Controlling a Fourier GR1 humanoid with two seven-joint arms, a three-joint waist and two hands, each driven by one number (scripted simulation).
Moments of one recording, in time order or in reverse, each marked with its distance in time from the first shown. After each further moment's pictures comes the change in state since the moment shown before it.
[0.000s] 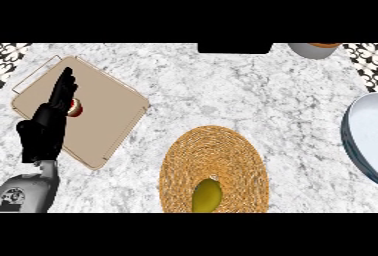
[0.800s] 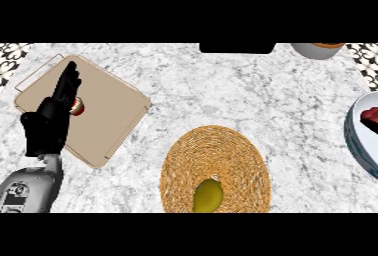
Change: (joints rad) left arm -0.044 -0.021 0.005 0.006 -0.017 -0.012 0.033; right arm -0.349 -0.126 -0.133 0.840 -0.182 0.067 -0.432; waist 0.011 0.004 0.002
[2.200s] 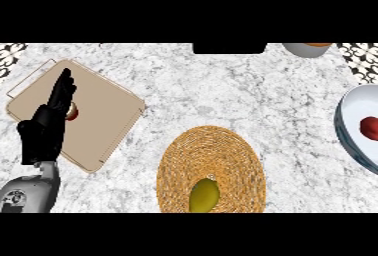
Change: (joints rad) left arm 0.052 -0.024 0.035 -0.024 -0.035 -0.018 -0.011; right arm 0.390 -0.267 -0.194 0.136 -0.378 0.566 -0.303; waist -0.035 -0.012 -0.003
